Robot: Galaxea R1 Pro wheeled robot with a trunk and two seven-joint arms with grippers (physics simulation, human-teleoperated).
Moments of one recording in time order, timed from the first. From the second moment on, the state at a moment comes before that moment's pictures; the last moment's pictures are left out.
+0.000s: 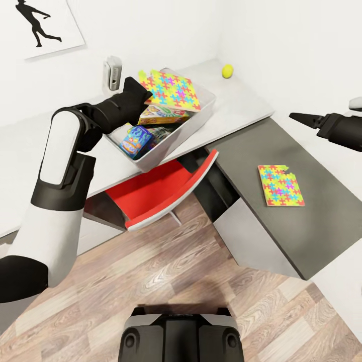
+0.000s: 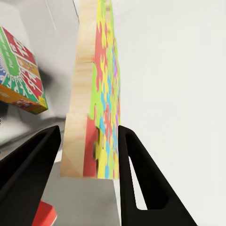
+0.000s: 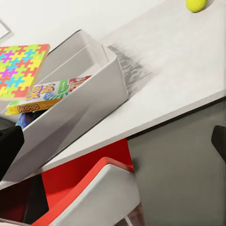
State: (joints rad) left arm -1.32 0.04 -0.29 -1.50 1.54 0.39 0.65; right arm -1.11 -0.46 -0.21 -1.60 -0.68 1.04 0.45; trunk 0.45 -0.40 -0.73
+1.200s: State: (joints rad) left arm -1.31 0.04 -0.29 -1.51 1.54 0.39 0.65; right arm -1.08 -0.46 -0.22 -1.61 -0.68 1.04 0.45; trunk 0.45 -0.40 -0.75
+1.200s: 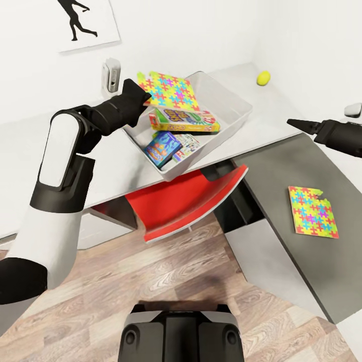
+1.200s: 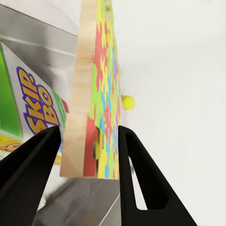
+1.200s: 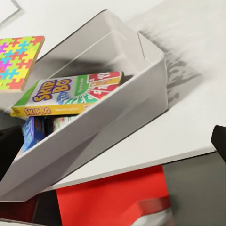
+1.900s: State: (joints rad) left arm -1.31 0.04 -0.29 -1.51 1.54 0.39 0.65; right arm -1.06 -0.46 -0.22 -1.61 -0.68 1.04 0.45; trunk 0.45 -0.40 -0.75
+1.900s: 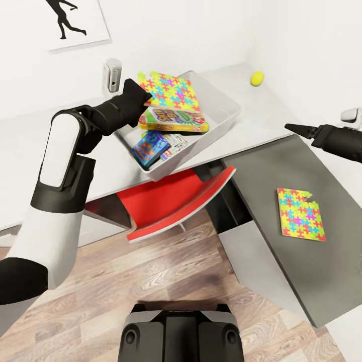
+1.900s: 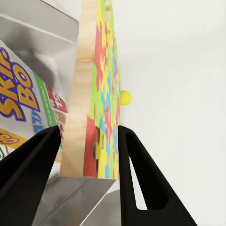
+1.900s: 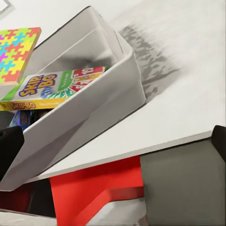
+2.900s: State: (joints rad) left arm -1.27 0.04 -0.29 -1.51 1.55 0.39 0.65; right arm -1.04 -0.45 -0.22 -1.61 -0.68 1.04 0.45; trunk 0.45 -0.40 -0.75
